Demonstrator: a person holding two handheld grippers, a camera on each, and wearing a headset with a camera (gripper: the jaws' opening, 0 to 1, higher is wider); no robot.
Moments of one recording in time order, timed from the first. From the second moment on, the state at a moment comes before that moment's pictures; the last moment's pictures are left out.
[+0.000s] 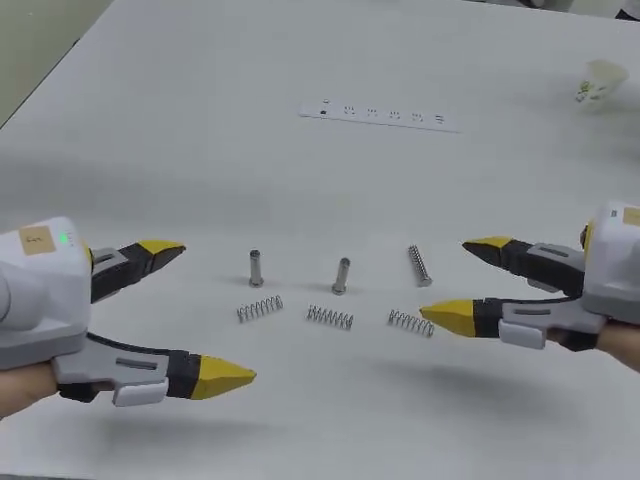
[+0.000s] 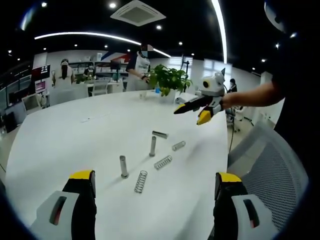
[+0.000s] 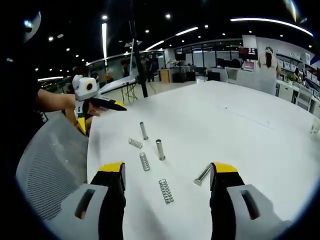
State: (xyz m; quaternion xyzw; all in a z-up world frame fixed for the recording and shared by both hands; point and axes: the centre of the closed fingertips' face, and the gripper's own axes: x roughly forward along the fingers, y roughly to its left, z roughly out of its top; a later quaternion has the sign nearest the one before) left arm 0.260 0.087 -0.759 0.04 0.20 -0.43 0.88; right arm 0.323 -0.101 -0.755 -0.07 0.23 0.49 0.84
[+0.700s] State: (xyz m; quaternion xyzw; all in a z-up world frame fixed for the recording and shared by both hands) left arm 0.262 0.086 -0.760 0.04 0.21 -0.44 0.87; right arm 0.373 -0.105 -0.780 -0.05 0.31 0.43 0.84
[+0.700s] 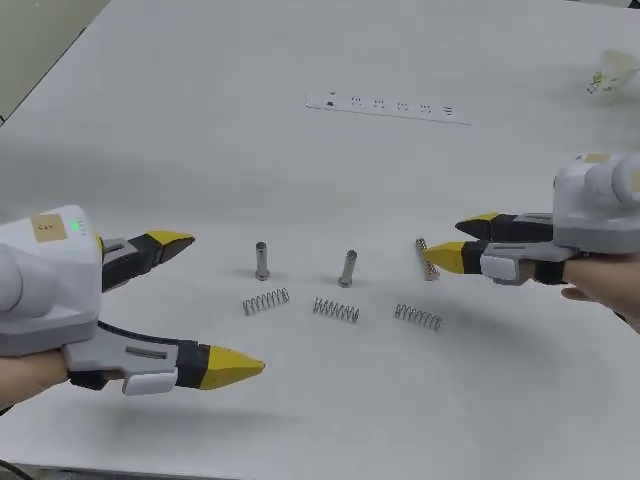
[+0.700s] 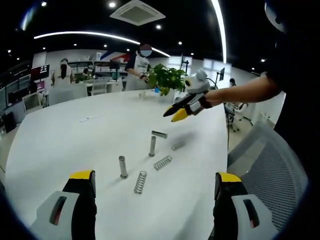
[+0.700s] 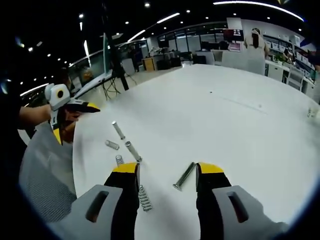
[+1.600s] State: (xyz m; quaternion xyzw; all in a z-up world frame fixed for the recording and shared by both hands) left arm 0.264 0.083 -0.762 0.04 0.21 -0.44 0.87; right arm 0.401 -0.100 -0.833 -0.04 0.42 0.36 0.83
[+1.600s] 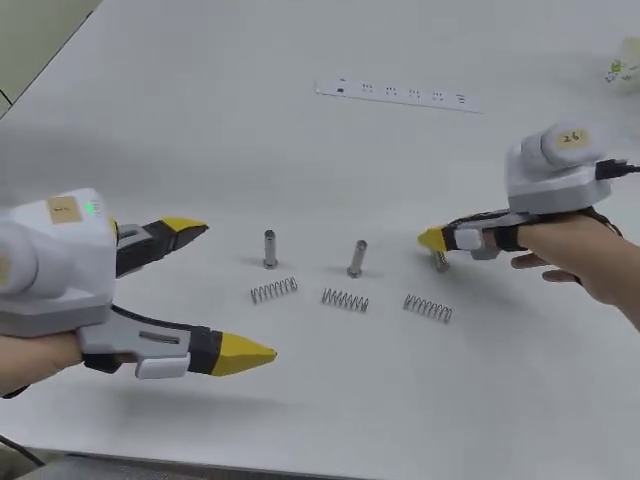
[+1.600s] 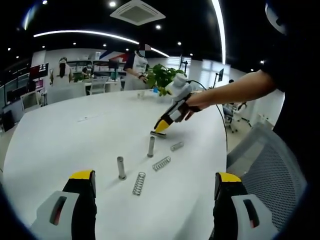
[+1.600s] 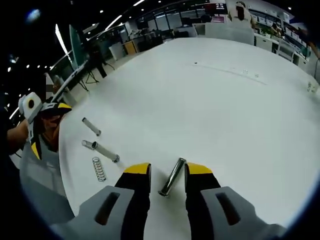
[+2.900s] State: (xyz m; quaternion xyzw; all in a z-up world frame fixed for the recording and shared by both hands) left arm 0.259 0.087 -0.767 0.04 0.21 -0.44 0.87; right arm 0.395 -0.107 -0.838 -0.09 0.44 0.33 0.83
